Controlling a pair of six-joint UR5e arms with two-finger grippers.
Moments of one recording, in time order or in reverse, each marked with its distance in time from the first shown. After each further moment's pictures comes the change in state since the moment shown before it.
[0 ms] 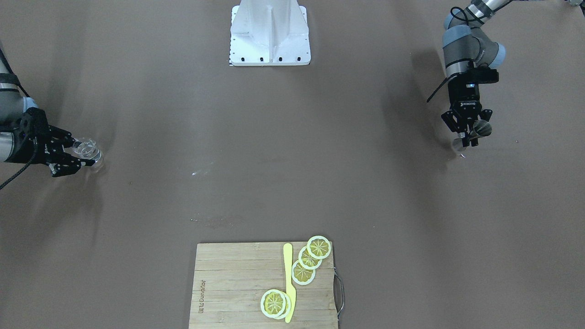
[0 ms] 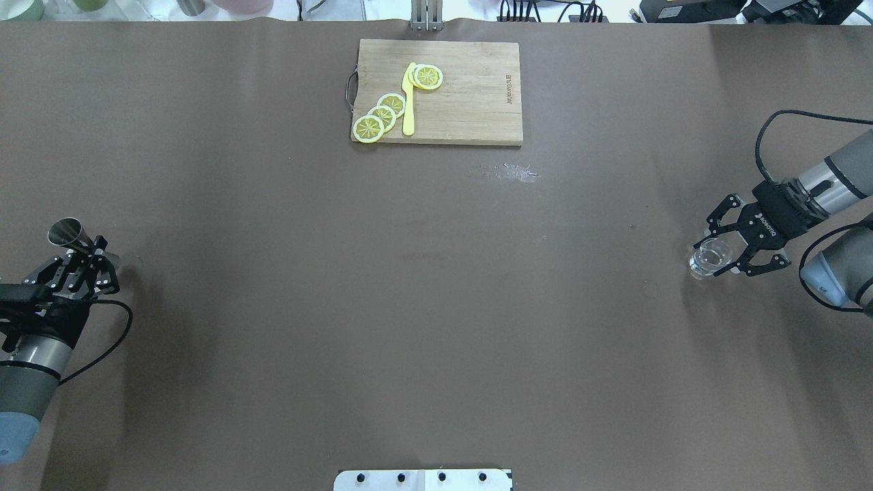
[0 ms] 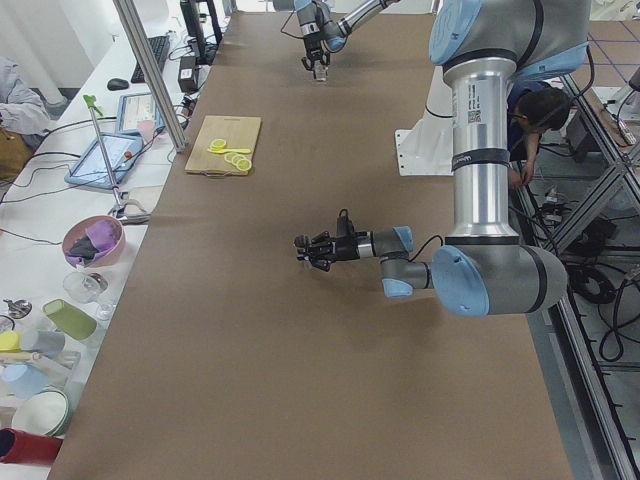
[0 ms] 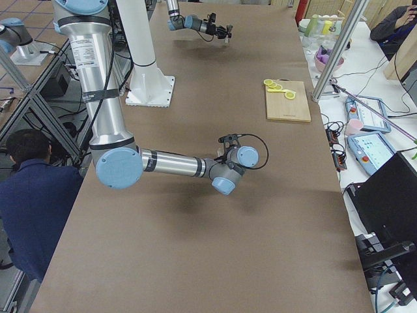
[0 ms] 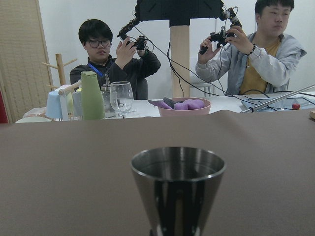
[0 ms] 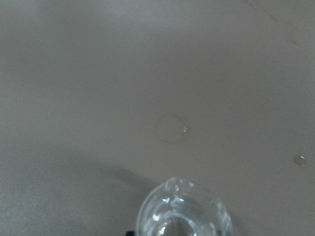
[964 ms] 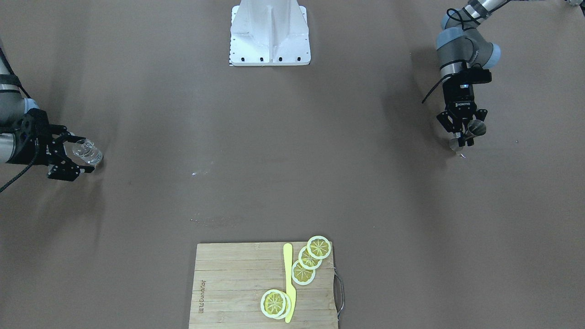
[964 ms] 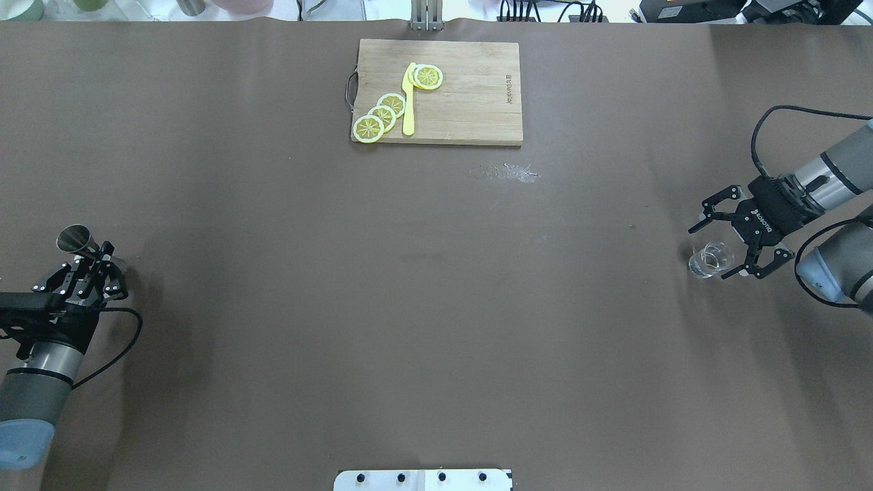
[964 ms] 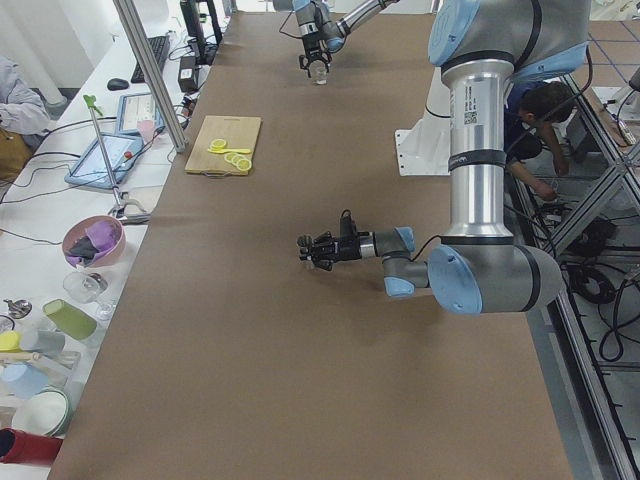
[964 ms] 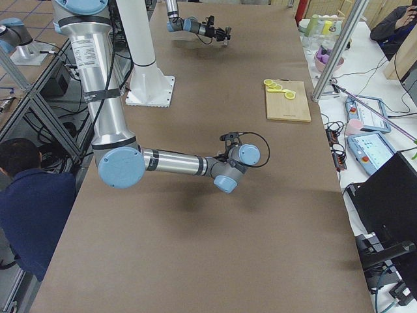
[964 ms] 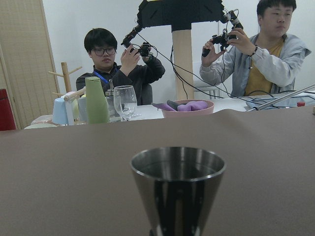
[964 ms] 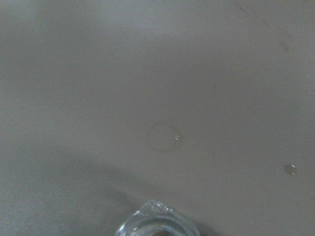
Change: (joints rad) left arm 0.025 -0.019 0.019 0.034 0.037 -0.025; right arm 0.001 0.015 0.001 0.000 0.008 0.016
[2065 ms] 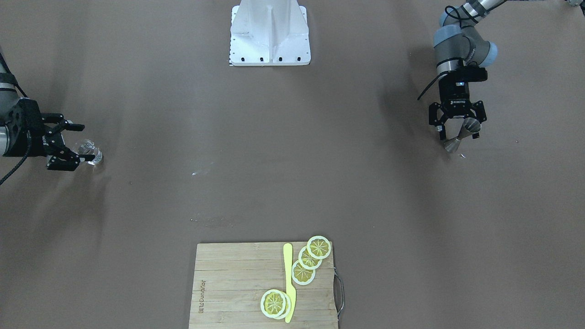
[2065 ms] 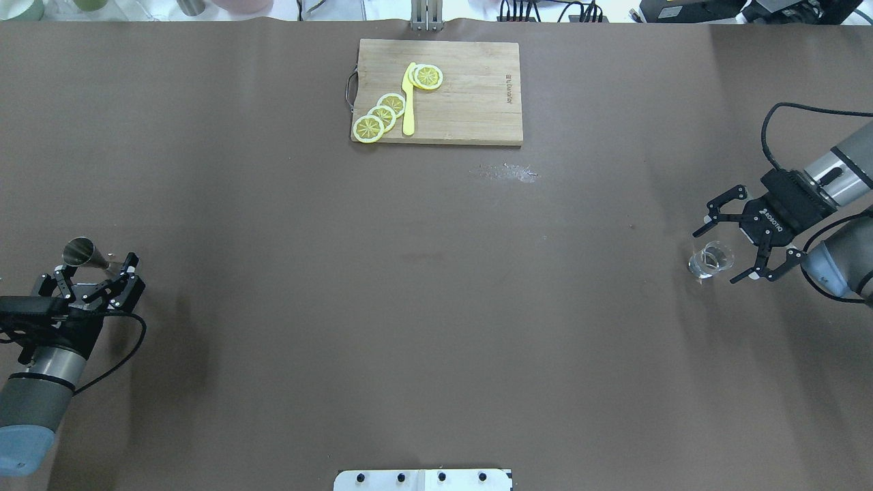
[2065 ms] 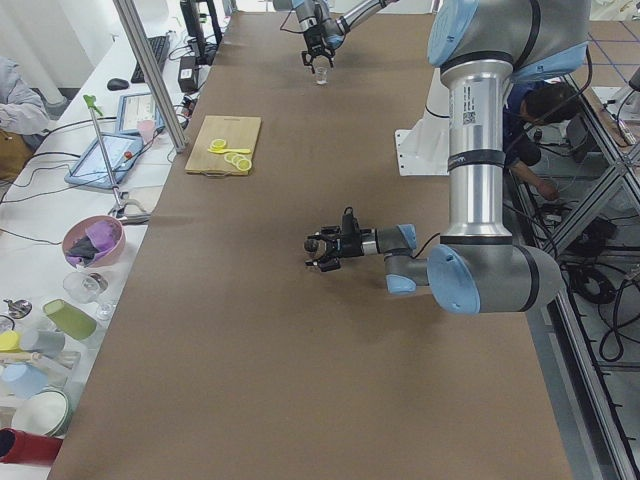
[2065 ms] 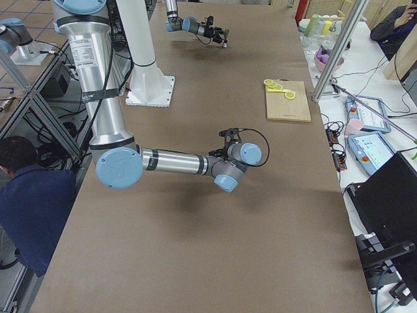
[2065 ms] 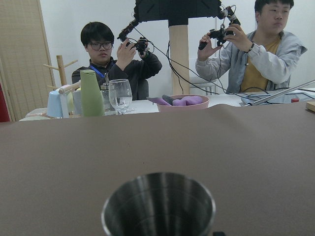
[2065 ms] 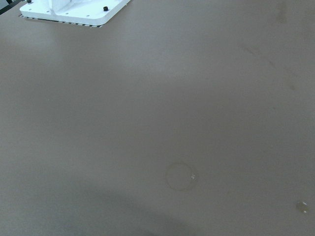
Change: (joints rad) left arm 0.020 0.017 -0.045 0.006 -0.003 -0.002; right arm 0.029 -0.004 0.027 0.000 0.132 0.045
